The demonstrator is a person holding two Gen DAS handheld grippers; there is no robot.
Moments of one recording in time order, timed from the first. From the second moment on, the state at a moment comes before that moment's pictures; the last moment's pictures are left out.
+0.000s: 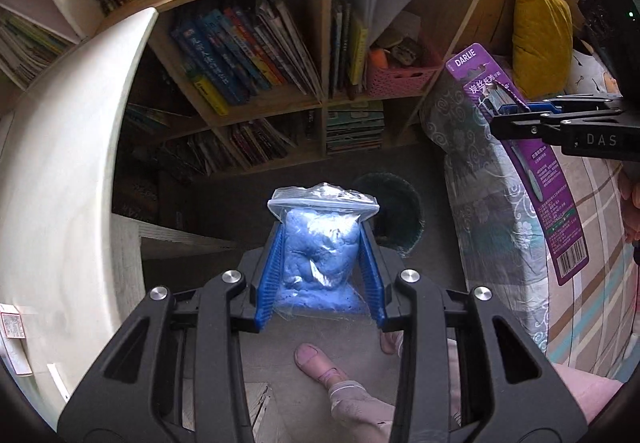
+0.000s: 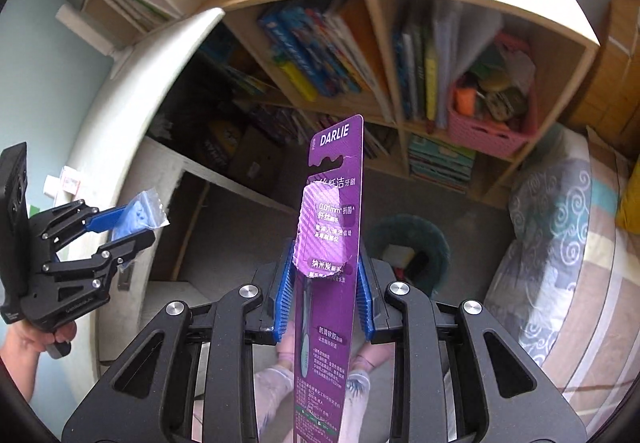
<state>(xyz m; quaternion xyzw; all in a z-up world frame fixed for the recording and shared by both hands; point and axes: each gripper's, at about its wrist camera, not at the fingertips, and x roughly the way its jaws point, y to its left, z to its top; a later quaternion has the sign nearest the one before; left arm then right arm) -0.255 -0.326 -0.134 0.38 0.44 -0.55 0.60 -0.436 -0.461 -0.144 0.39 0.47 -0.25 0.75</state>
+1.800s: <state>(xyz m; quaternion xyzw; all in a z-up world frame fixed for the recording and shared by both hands) -0.356 -0.425 -0.438 0.47 0.56 -0.51 0.46 -0.480 -0.489 -0.489 0.55 0.54 -0.21 0.60</state>
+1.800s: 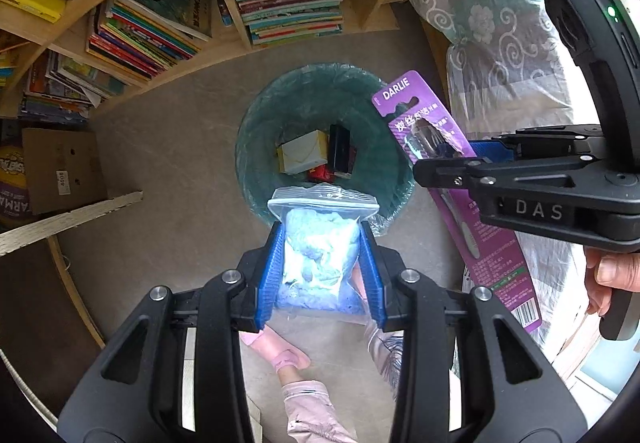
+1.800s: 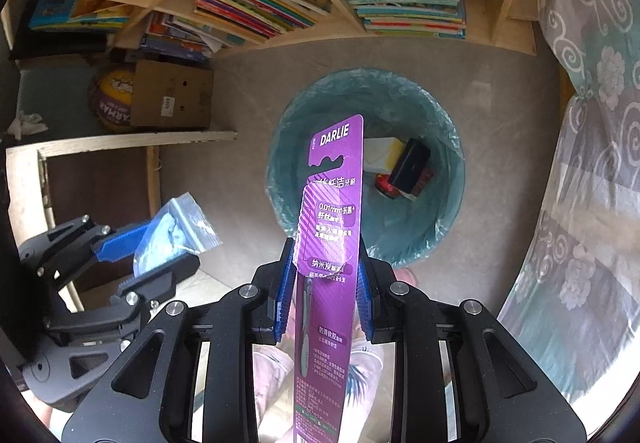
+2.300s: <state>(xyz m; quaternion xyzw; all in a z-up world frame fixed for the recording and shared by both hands) -0.364 -0.437 -0.475 0.47 0.57 -0.51 0.45 -0.474 -0.507 -0.527 0.56 0.55 -0.21 0.58</state>
